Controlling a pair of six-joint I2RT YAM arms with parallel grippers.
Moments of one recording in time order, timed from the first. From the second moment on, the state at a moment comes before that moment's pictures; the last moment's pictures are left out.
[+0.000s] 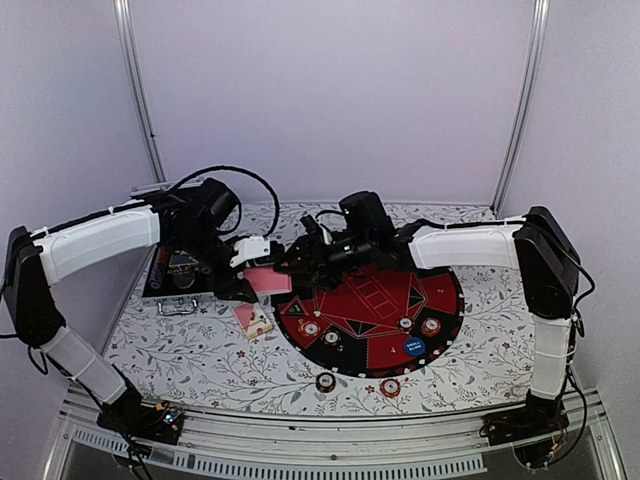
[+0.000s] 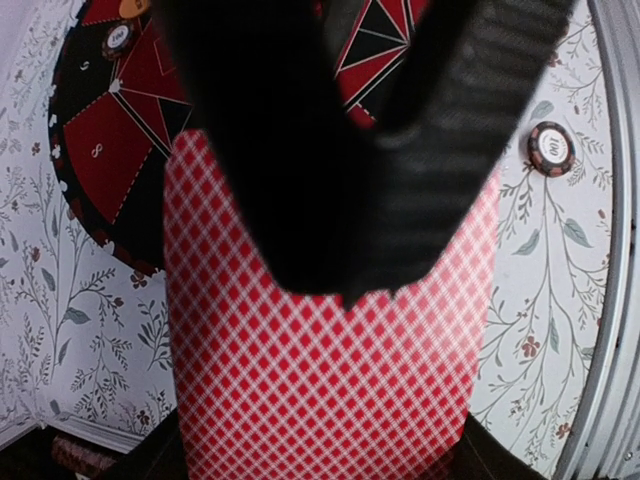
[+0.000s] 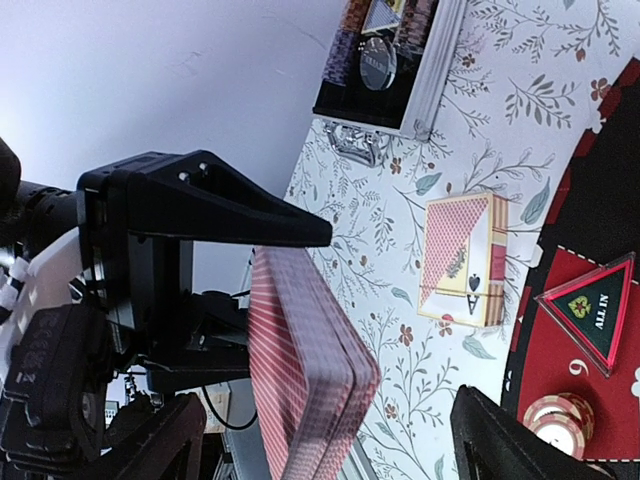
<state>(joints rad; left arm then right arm) -0.60 1.53 1.24 -0.85 0.28 0.80 0.86 2.02 1.47 0.04 -0.69 0.86</state>
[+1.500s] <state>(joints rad) -0.67 1.53 1.29 -0.85 0.26 0.82 0.87 2.11 1.40 0.47 -0.83 1.23</state>
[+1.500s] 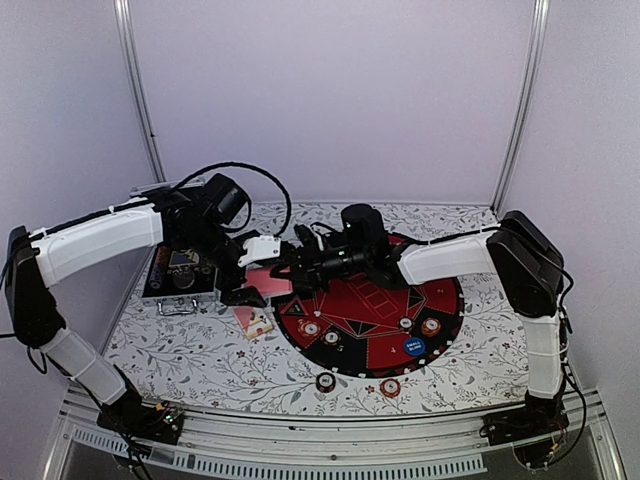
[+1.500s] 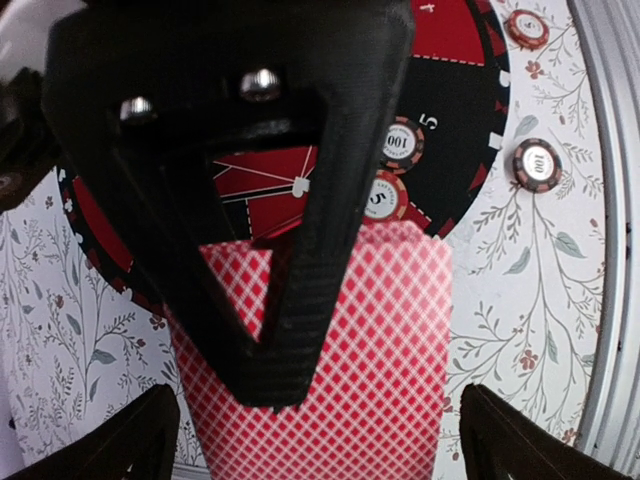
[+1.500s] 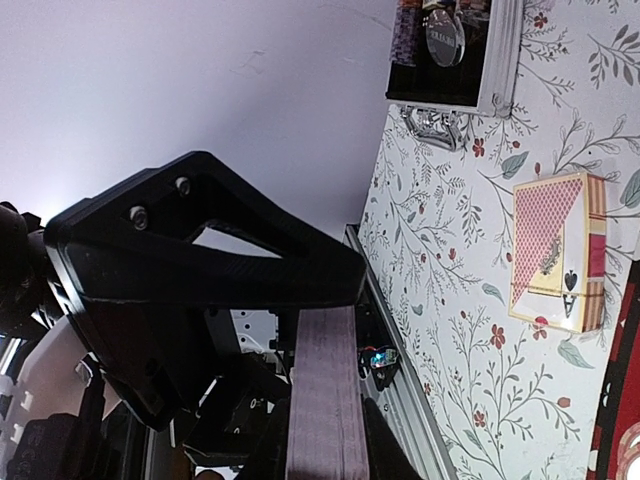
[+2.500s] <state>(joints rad) -0.68 1.57 1.31 -0.84 0.26 0.84 0.87 2.13 1.37 0.59 -0.87 1.32</state>
